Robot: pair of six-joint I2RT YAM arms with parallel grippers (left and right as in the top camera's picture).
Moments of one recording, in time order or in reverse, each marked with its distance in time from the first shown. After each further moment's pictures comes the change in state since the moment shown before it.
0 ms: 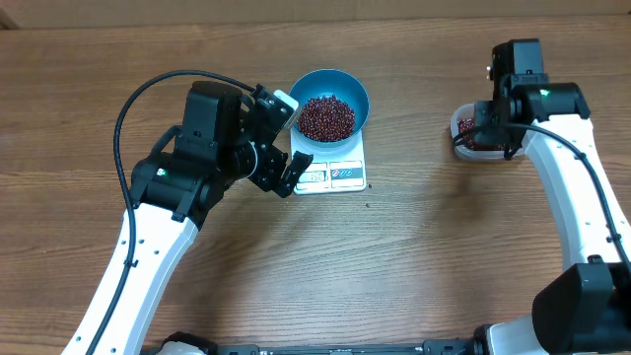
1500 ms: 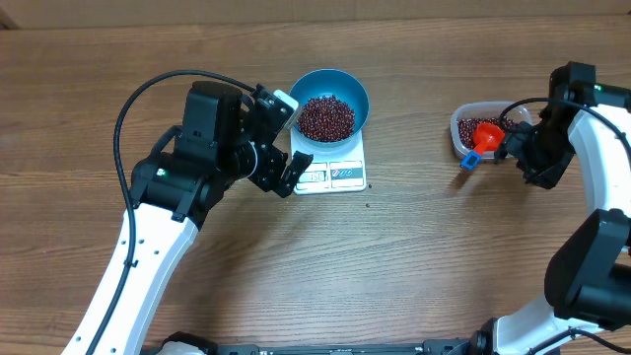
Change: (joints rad) left arm 0.000 0.000 0.000 0.000 0.000 0.000; right arm -0.274 0.142 0.007 -0.224 -0.279 0.308
